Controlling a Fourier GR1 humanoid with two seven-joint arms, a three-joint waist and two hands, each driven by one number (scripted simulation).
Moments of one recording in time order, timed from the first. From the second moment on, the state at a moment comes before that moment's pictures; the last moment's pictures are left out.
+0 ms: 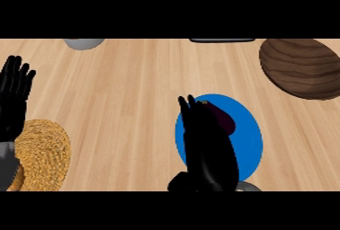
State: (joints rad) left arm -0.19 0.52 0.02 -1.48 0.38 0.22 -0.09; right arm -0.44 -0.03 0.67 -1.89 0.76 0.24 1.23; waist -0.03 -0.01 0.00
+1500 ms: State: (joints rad) left arm -0.22 0.45 0.06 -1.47 0.30 0.16 -0.09; right arm -0.22 -0.01 0.54 -1.86 0.90 0.36 1.06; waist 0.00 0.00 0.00
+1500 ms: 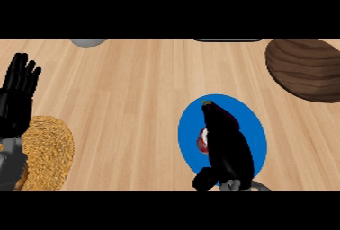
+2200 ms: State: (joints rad) left arm -0.22 0.41 0.09 -1.49 0.26 0.14 -0.06; right arm -0.22 -0.01 0.51 -1.70 0.90 0.30 1.03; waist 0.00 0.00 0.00
